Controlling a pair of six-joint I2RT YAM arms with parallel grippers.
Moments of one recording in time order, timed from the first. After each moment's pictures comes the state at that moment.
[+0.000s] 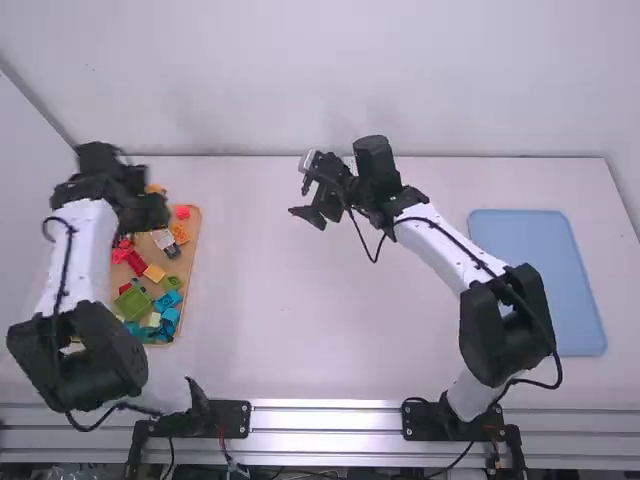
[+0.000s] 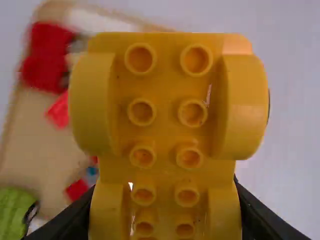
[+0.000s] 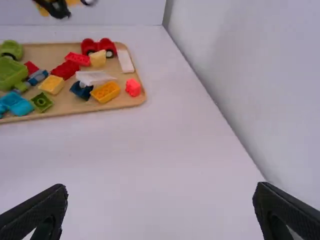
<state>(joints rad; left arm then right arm) 0.36 1.57 1.40 -0.94 0.08 0.15 0.45 1.77 1.34 -0.13 -0.68 -0.55</state>
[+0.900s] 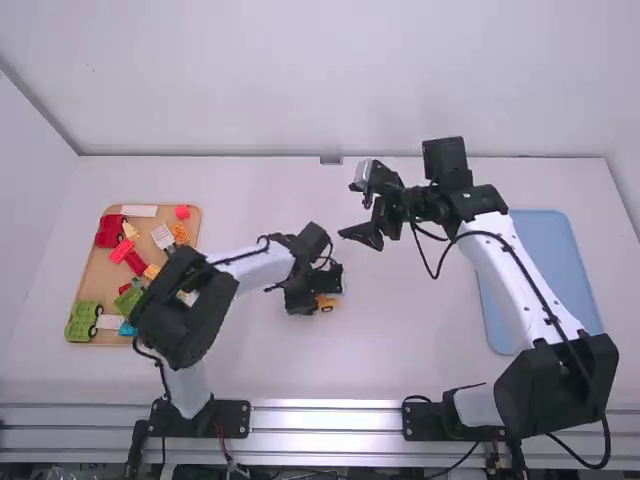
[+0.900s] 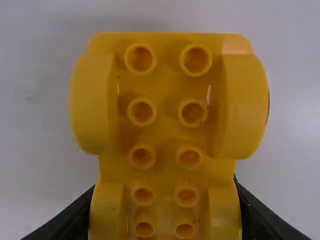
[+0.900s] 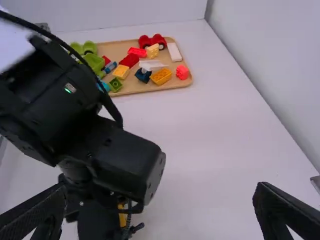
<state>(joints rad) -0.55 1.87 1.07 -0.67 0.11 0.81 0.23 1.51 1.33 -0.69 -0.95 -0.82</state>
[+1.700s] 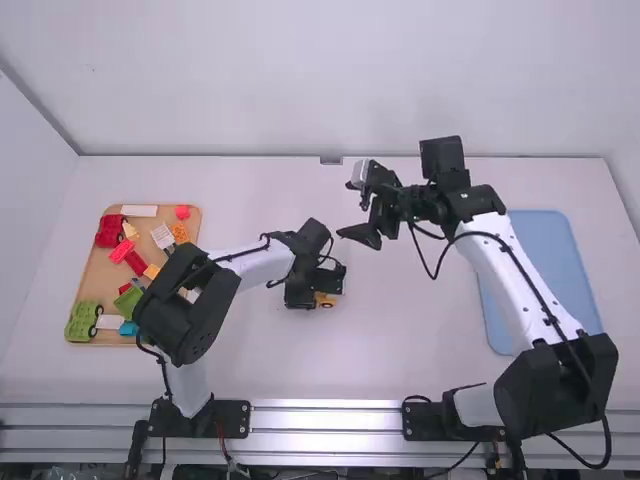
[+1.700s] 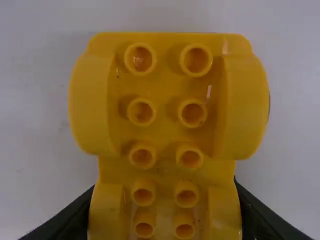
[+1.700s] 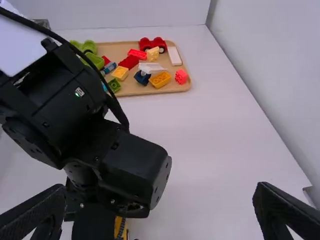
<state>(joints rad) -0.54 1.89 1.08 -0.60 0.10 1.03 0.25 1.51 1.33 -0.66 -0.95 -0.84</state>
